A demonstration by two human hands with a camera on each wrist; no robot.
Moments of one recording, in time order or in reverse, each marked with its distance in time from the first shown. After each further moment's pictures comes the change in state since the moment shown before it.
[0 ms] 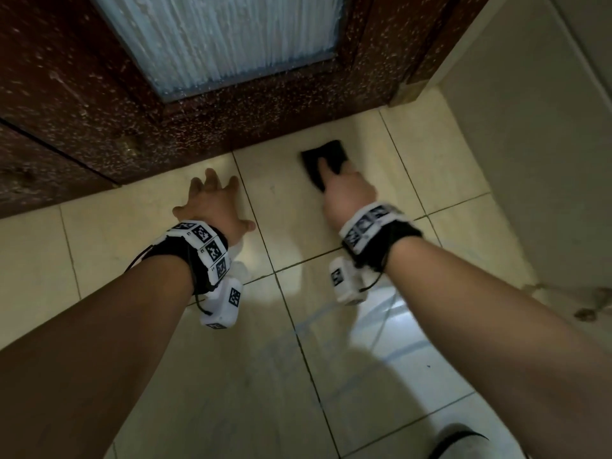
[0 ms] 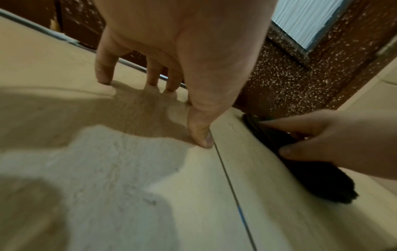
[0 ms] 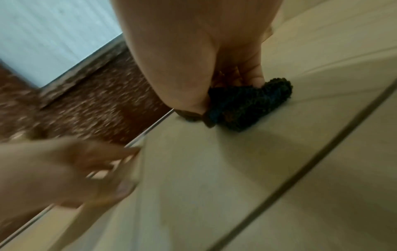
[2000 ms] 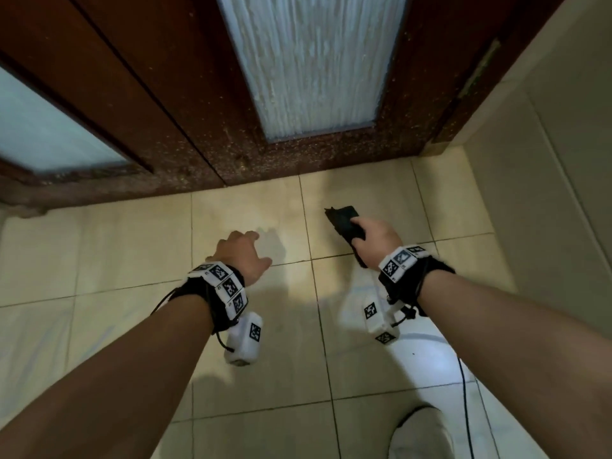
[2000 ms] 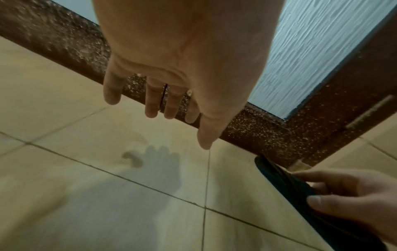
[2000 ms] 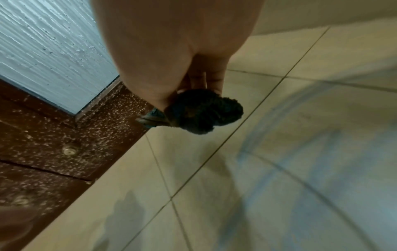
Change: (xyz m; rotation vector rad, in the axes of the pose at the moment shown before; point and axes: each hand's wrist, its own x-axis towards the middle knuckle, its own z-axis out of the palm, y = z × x) left_hand -0.194 -0.032 -0.042 -0.367 -0.034 -0.230; right_hand -0.116 0.013 -0.062 0.370 -0.133 -0.167
